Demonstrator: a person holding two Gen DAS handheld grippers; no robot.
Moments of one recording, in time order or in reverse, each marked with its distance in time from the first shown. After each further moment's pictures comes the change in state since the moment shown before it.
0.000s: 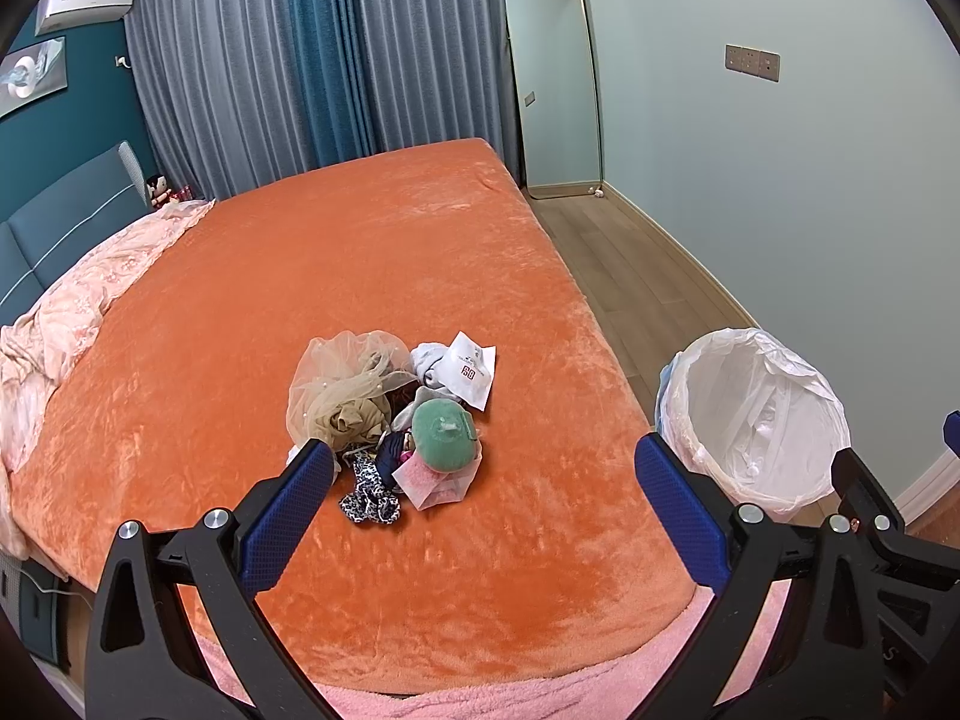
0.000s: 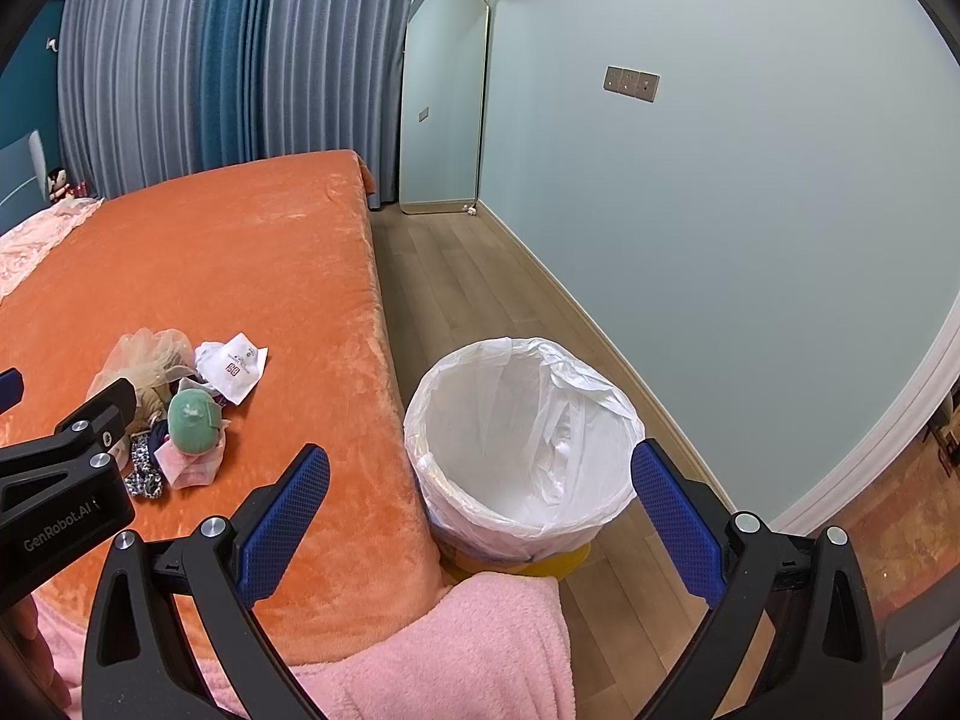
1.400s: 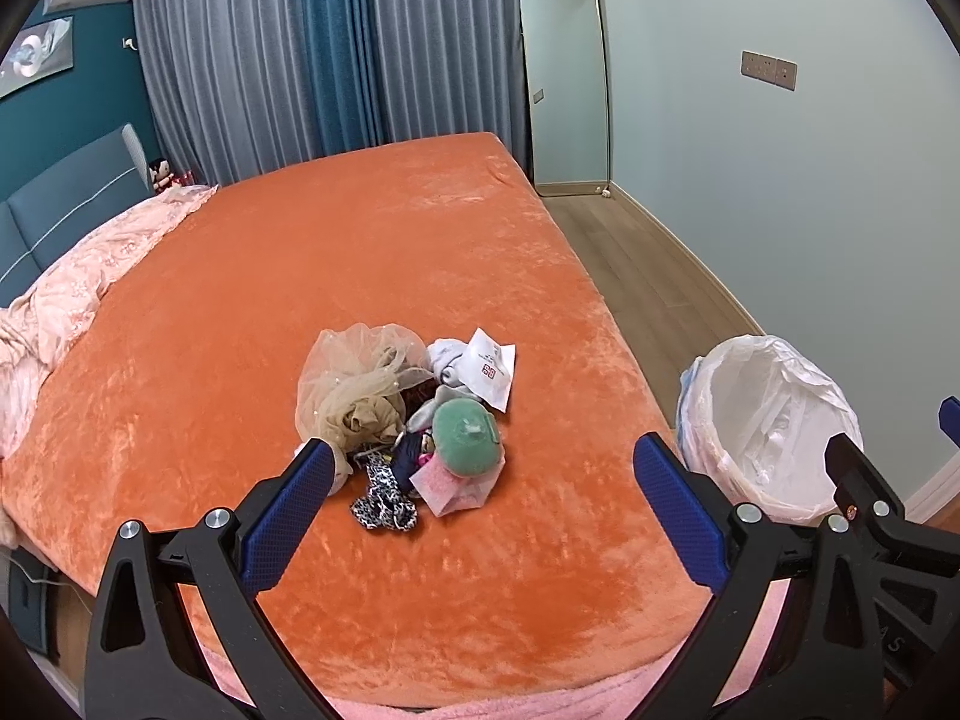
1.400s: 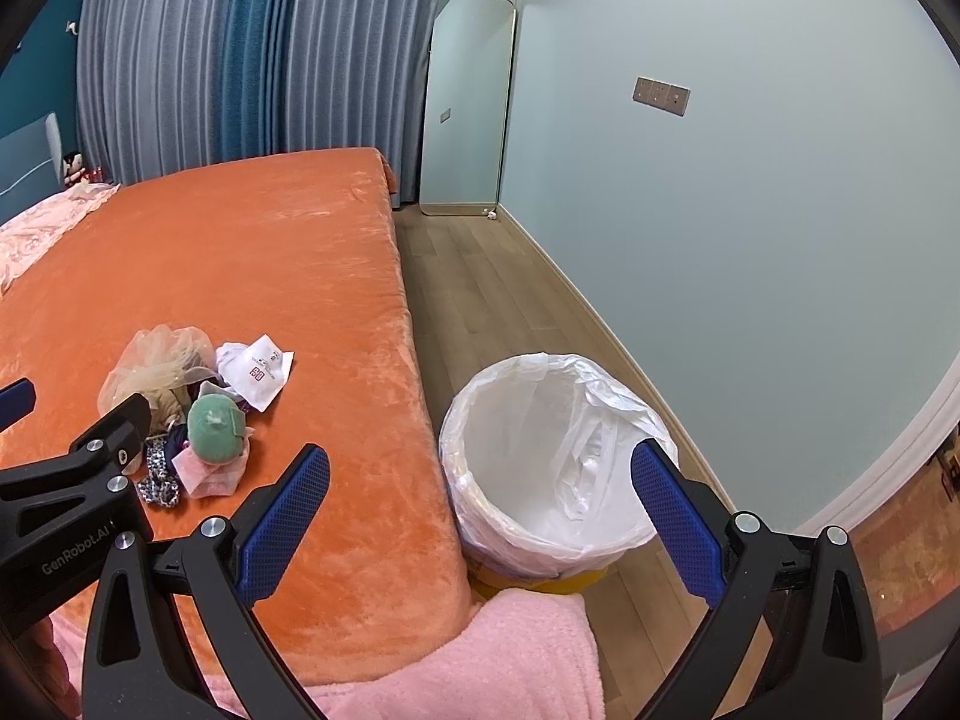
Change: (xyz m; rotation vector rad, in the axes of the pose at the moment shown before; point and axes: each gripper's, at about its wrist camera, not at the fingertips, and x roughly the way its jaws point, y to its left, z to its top) left arm 0.021 0.028 -0.002 -0.032 0.006 -0.005; right arm 0.010 0.034 0.013 -0.041 -0.010 0.024
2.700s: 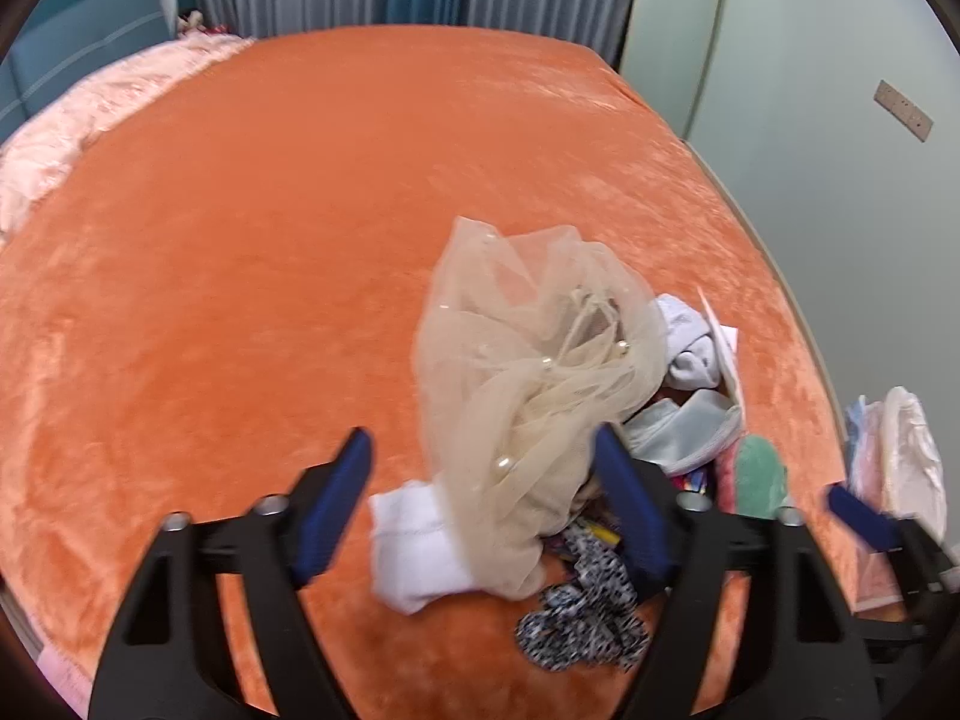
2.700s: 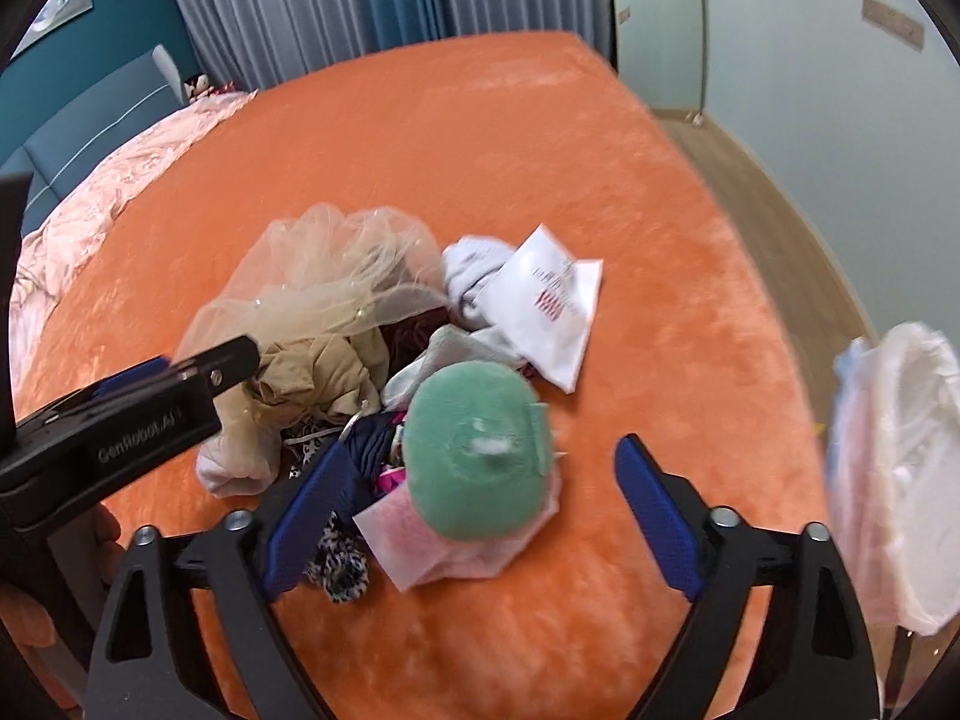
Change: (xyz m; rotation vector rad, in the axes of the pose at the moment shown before) left arm 0.214 0.176 -0.014 -0.243 0.224 -0.052; right arm 0.185 0.219 -0.012 -0.077 0.299 0.457
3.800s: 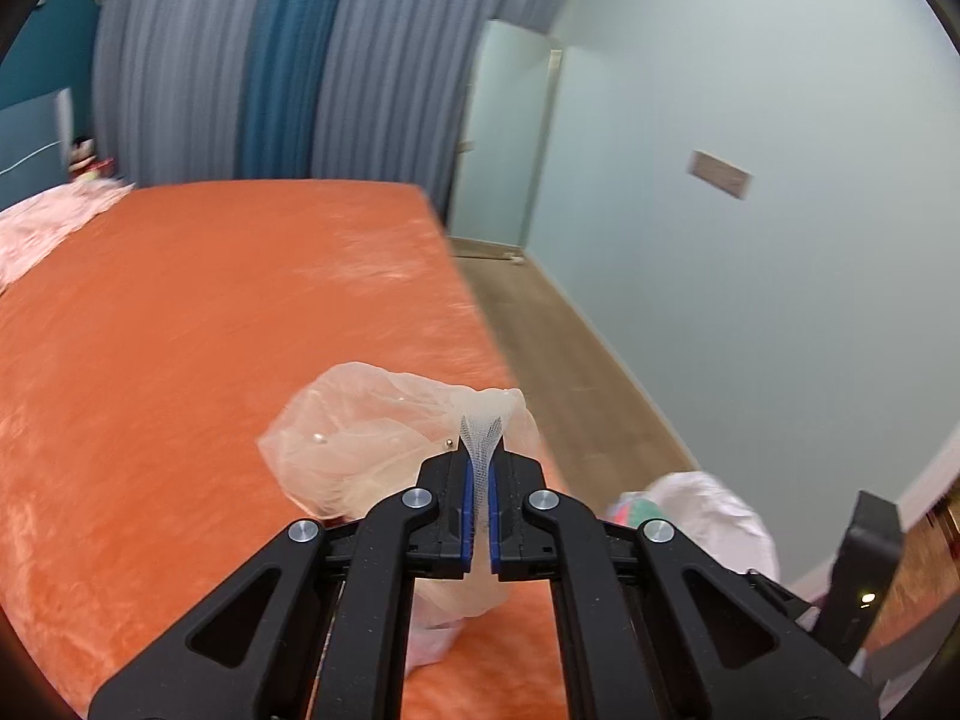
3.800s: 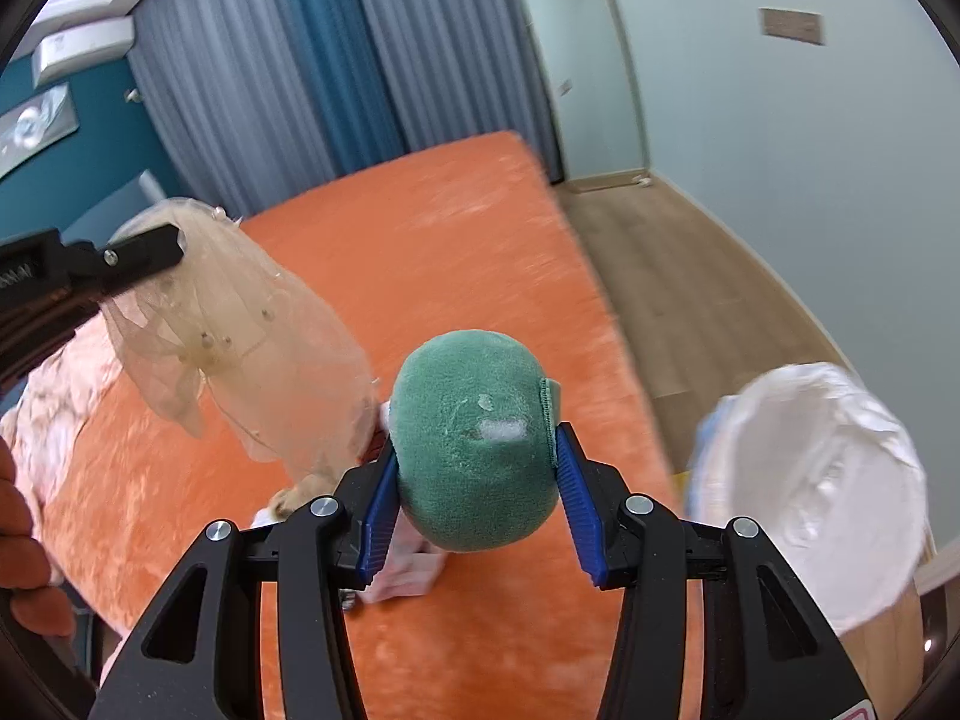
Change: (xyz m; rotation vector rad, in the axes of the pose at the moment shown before) left arm -0.186 -0.147 0.061 0.182 -0.294 -0.315; right arm -0.167 -0.100 0.012 0.153 -0.292 -0.040
